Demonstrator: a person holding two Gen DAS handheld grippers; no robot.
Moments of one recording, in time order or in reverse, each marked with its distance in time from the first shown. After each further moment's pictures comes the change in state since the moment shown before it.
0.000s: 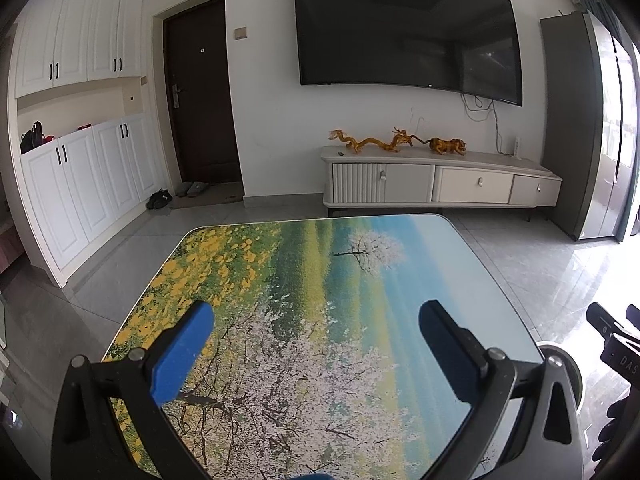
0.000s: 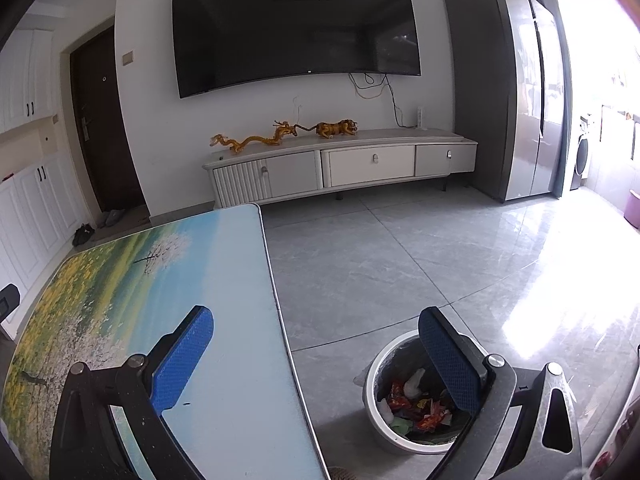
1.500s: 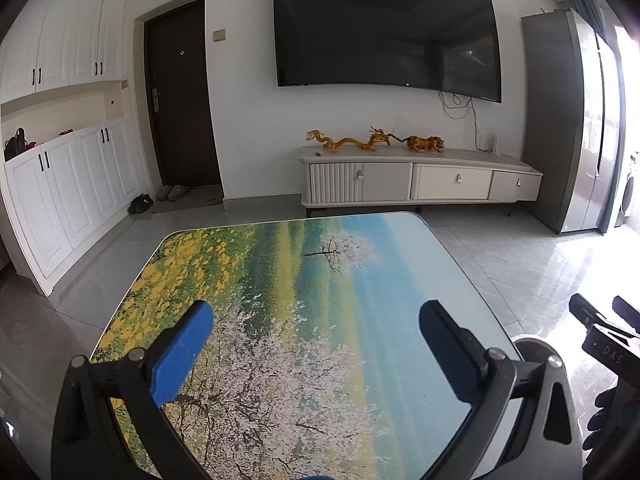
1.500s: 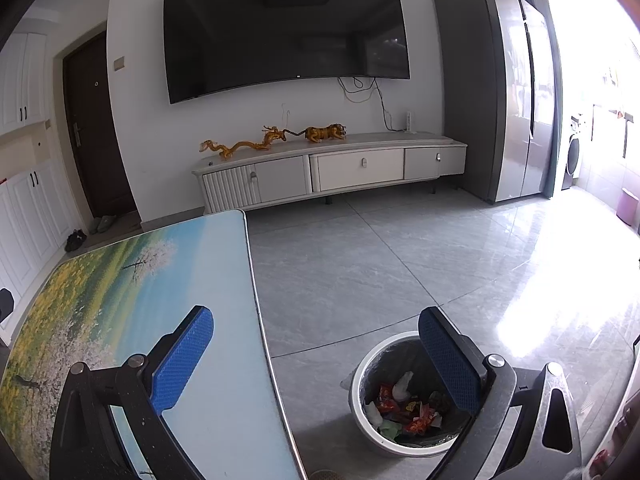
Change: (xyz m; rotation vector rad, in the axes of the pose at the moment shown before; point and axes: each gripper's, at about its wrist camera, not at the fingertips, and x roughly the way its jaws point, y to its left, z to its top) left arm -0.010 -0.019 0.004 0.028 0.003 -0.075; right arm -0.003 -0.014 -0.002 0.013 -0.018 -0.030
